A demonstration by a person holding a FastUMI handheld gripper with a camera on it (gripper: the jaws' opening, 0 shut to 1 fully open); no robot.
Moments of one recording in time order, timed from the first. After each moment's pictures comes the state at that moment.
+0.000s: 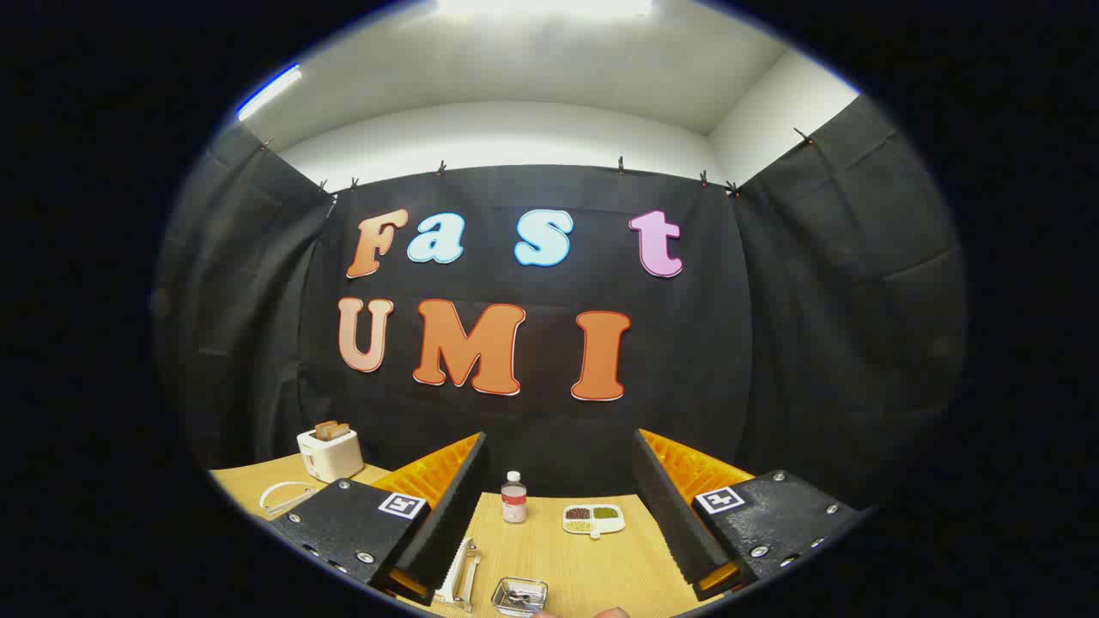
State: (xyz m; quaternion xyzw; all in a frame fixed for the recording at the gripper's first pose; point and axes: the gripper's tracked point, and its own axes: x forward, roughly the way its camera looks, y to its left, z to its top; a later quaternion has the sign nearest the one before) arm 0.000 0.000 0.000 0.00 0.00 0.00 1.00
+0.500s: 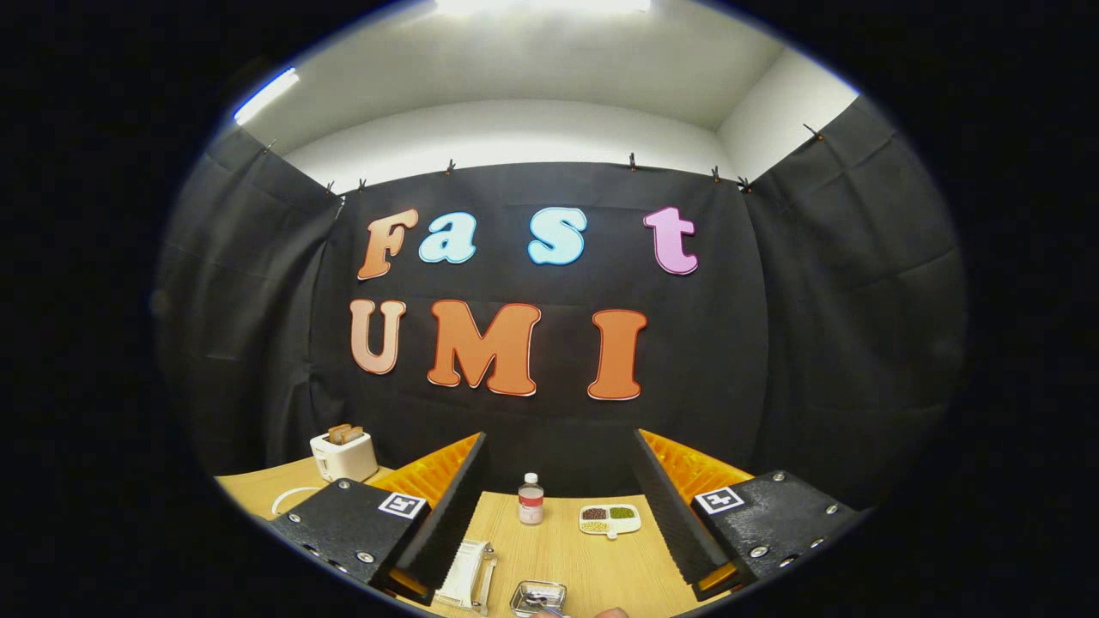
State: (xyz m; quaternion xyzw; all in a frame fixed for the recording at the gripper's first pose) arm 0.007 0.017 0.008 0.01 0.00 0.01 1.00
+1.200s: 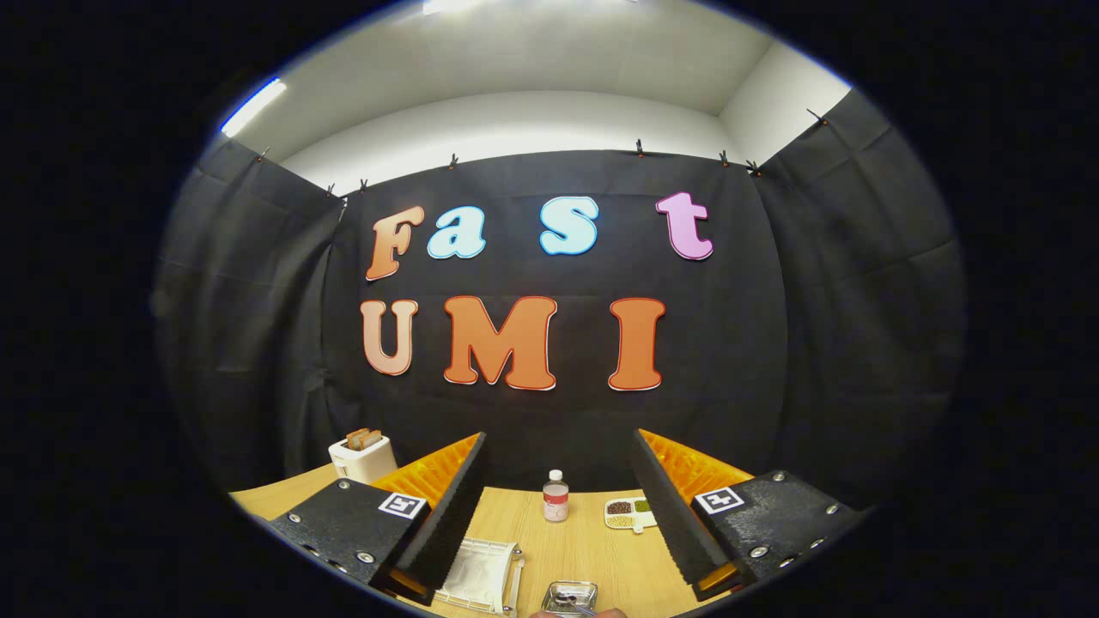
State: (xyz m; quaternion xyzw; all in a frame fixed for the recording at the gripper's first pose) arm 0.016 0.046 0.005 0.03 0.03 0.03 1.00
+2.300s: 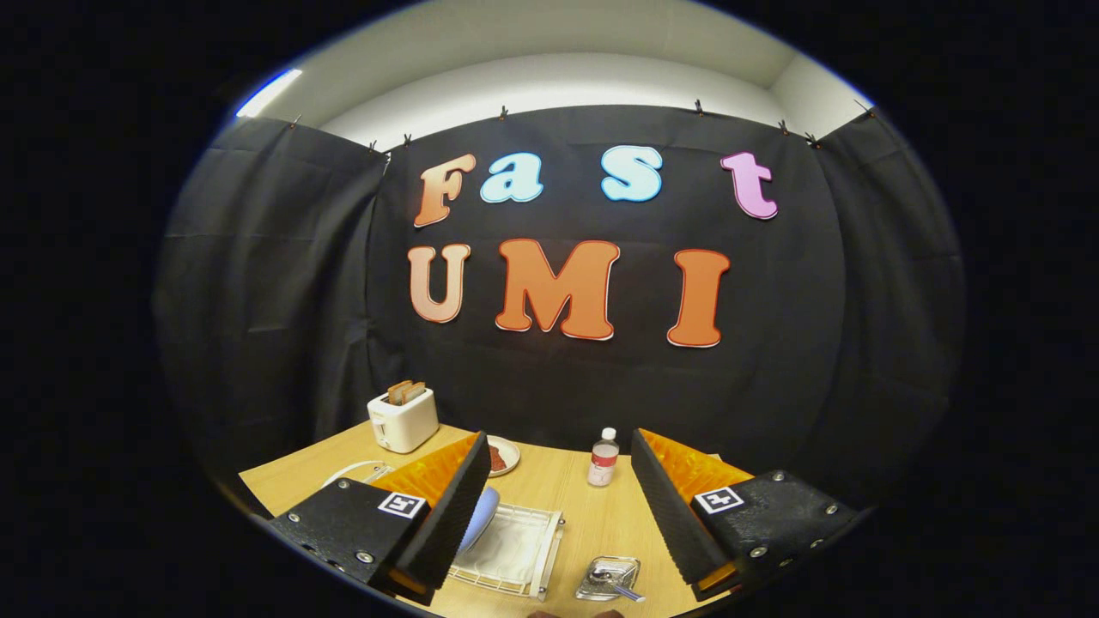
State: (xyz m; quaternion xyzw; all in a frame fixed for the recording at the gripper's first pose) arm 0.019 0.127 -0.043 0.01 0.12 0.12 0.99
